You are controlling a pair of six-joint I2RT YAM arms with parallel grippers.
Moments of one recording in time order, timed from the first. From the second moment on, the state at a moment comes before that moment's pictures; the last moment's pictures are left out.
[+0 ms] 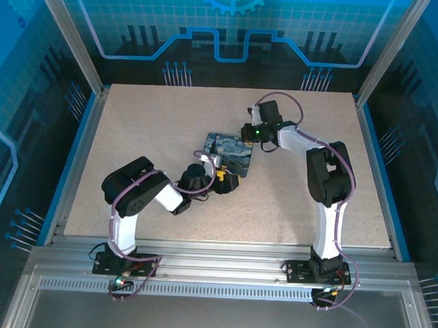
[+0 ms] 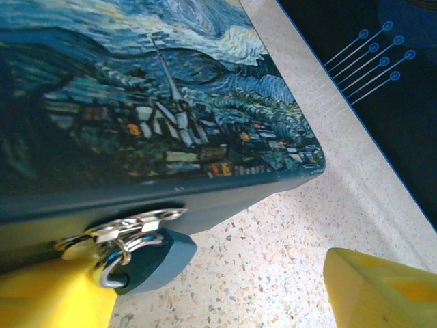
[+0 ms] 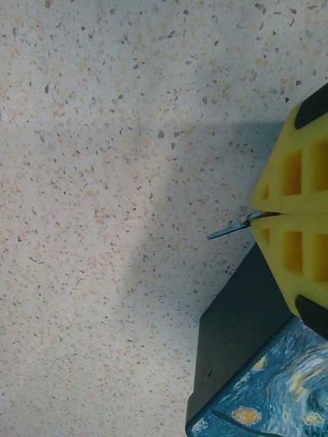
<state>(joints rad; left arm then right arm) -0.64 1.95 0.58 1.04 0.23 -0.65 0.35 2.07 1.49 -0.27 -0.29 0.29</state>
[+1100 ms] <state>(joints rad) -0.61 1.98 0.46 1.25 0.34 -0.81 0.37 2.05 1.46 -0.28 -0.29 0.29</state>
